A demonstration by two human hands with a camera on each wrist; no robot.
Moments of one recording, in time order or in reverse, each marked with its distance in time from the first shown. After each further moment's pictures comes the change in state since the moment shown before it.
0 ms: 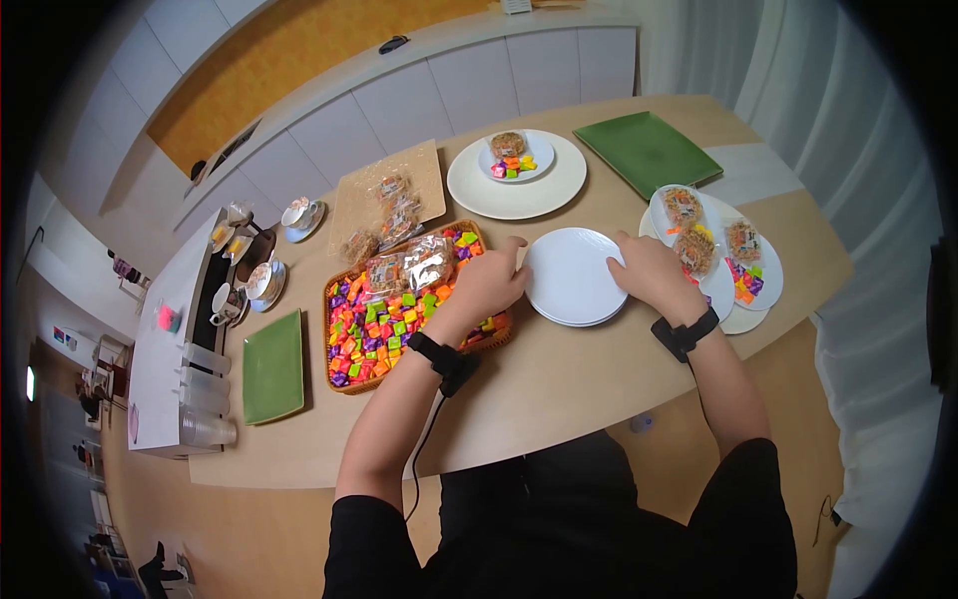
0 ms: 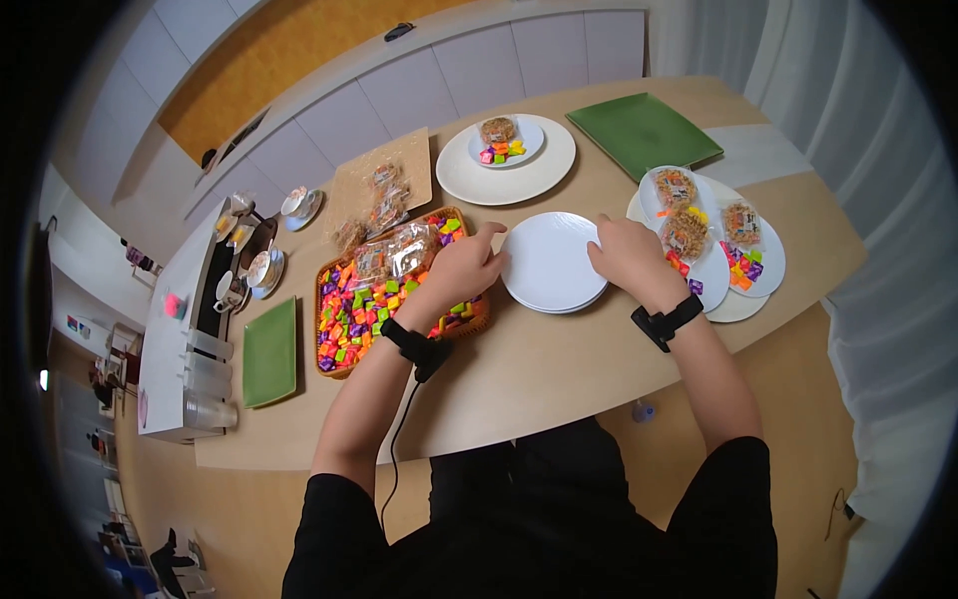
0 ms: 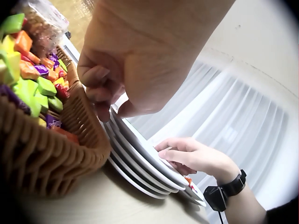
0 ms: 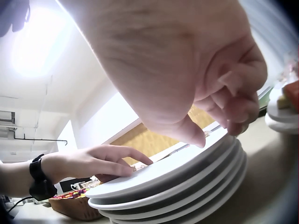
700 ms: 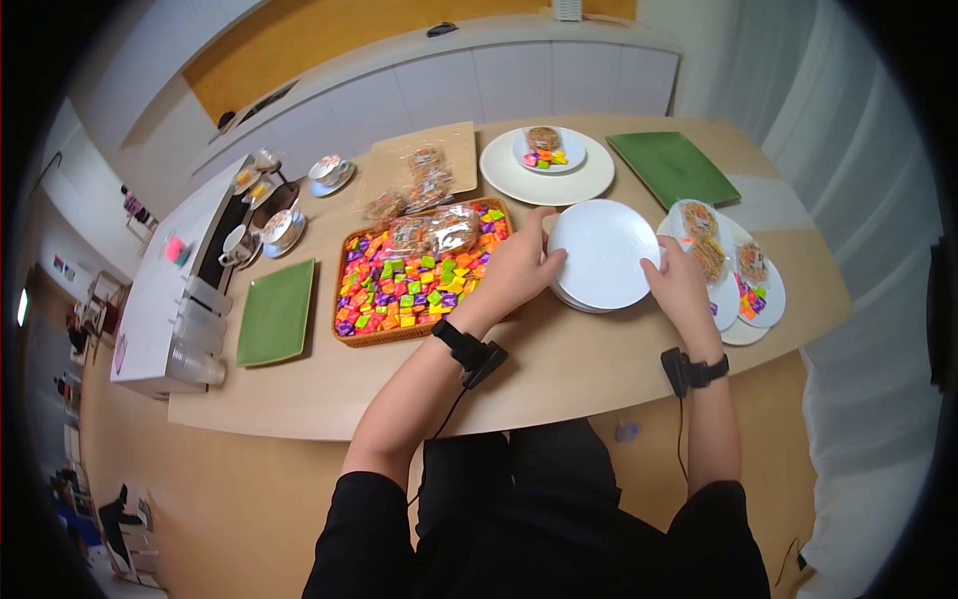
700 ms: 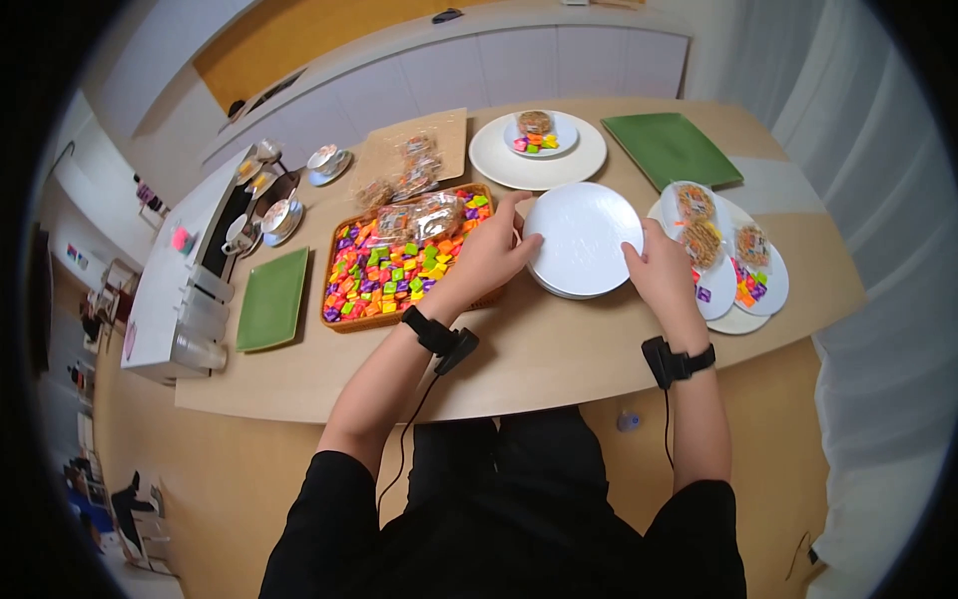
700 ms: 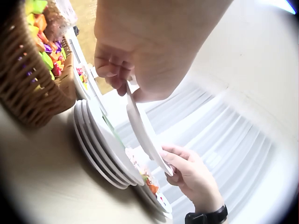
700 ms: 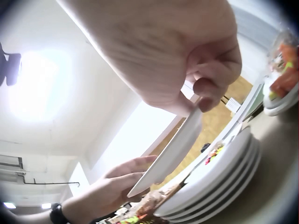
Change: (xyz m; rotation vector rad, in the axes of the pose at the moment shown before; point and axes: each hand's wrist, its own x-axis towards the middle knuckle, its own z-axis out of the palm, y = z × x) left_hand -0.034 0.041 -0.004 -0.311 0.296 0.068; right_hand -0.044 -0.003 -0.009 0.246 0.207 0.086
